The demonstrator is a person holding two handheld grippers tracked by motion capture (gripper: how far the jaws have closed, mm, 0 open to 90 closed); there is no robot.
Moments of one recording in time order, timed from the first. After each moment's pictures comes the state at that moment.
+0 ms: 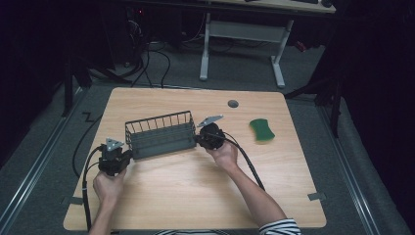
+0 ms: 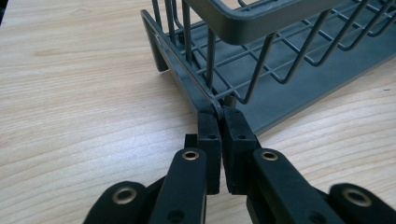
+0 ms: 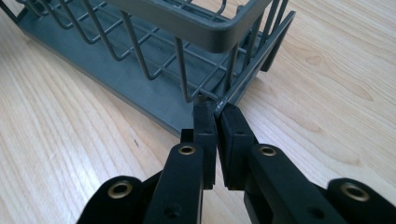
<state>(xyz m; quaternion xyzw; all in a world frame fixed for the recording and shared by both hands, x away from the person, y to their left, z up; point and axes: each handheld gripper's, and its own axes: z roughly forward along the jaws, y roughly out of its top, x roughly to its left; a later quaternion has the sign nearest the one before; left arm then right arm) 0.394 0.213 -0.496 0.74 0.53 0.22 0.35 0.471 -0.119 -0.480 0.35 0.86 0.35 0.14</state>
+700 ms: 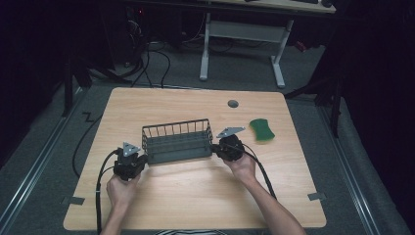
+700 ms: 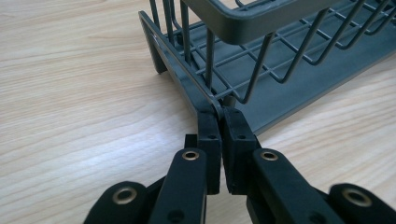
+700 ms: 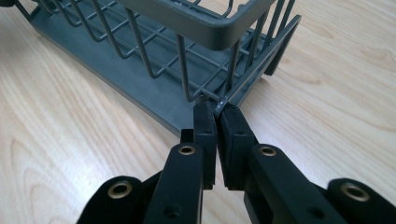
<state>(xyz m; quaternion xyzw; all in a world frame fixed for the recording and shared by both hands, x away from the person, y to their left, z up) 0.378 0.169 -0.498 0.77 0.49 0.19 0.36 0.427 -0.174 -0.483 0.37 0.85 0.35 0.14</state>
